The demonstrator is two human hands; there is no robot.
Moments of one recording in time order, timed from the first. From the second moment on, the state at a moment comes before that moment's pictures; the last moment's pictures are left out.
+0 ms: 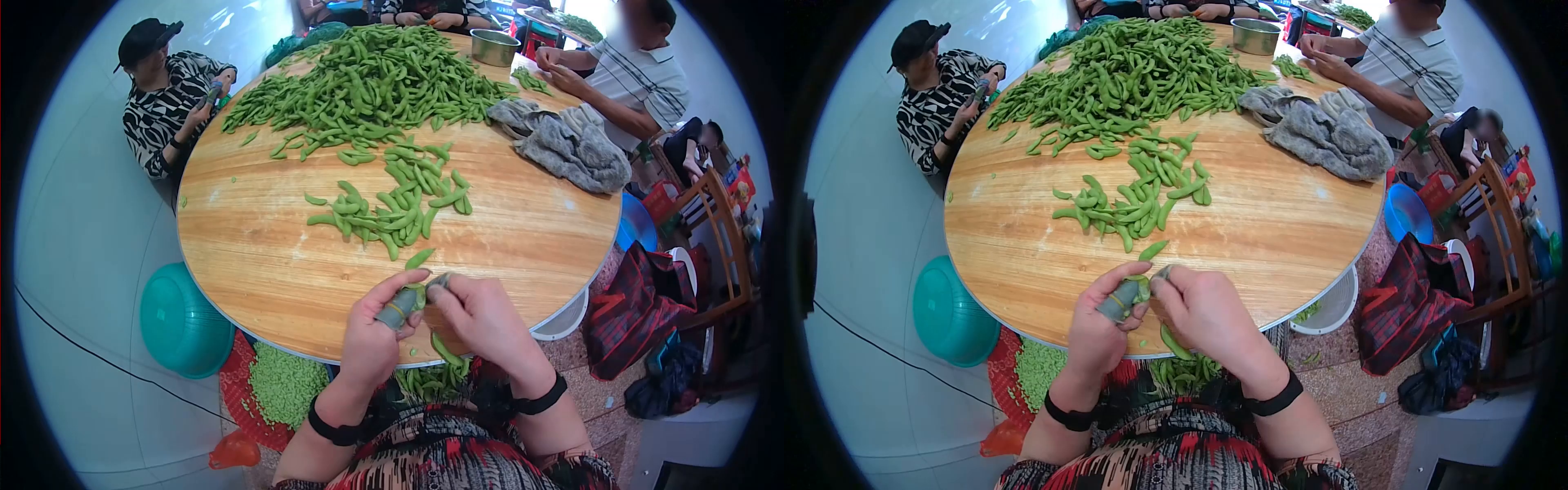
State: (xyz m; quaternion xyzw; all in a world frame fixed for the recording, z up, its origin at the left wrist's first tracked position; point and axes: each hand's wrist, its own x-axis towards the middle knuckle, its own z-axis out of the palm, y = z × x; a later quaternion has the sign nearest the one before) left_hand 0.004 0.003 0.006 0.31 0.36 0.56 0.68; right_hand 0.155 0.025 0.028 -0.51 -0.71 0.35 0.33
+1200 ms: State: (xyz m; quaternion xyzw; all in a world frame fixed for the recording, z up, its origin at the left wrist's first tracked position) left_hand -0.016 0.003 0.001 0.27 0.23 0.51 0.79; right_hand 0.161 0.009 0.031 -0.35 -0.37 0.80 0.31
